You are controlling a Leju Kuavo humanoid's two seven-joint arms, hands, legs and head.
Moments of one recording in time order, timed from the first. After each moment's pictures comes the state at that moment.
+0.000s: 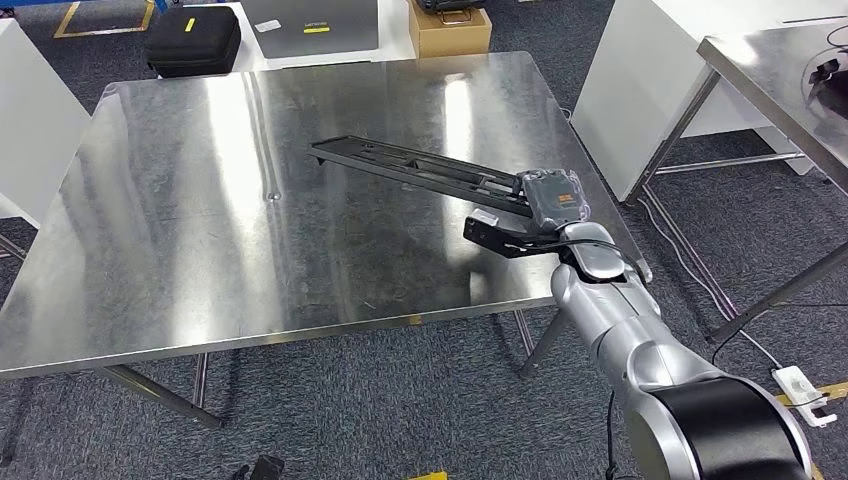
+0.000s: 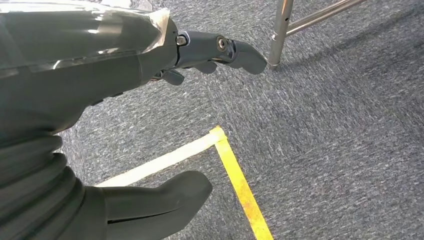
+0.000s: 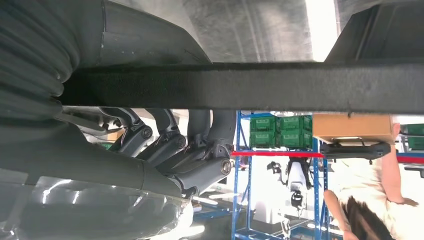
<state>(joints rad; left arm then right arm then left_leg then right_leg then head) -0.14 -0.16 0.54 -0.20 -0.73 0.53 -0.45 -0.98 0.08 0.31 -0.34 1.27 -0.46 -0.20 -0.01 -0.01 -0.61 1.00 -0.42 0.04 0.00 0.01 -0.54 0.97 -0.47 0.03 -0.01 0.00</state>
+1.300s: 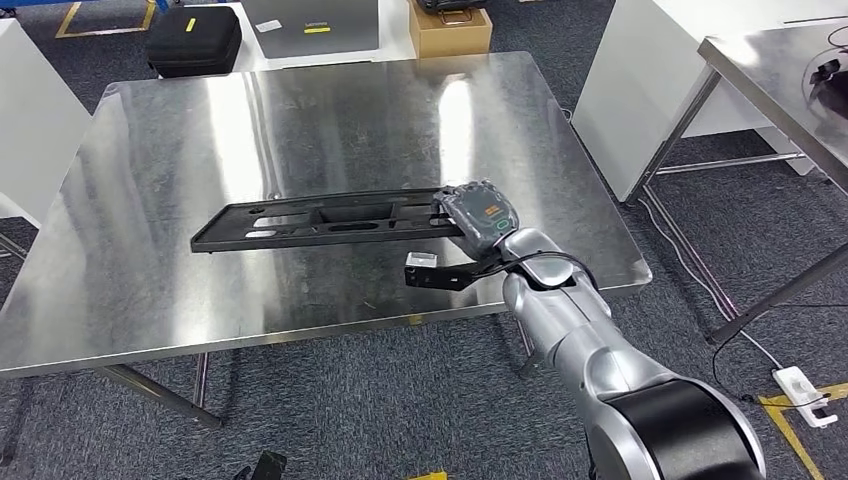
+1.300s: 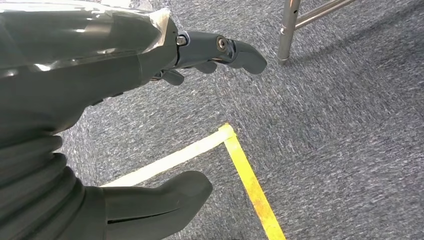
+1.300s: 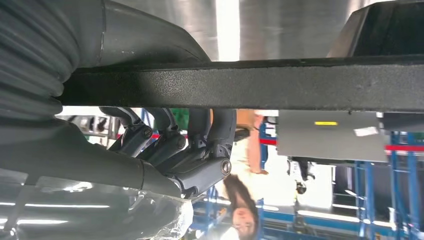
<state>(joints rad) -0.15 -0.16 0.54 -0.20 -0.77 0.52 -0.37 -0.97 0.22 0.34 -0.34 1.33 -0.48 -0.48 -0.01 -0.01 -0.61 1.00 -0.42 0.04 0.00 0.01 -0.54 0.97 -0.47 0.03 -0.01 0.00</state>
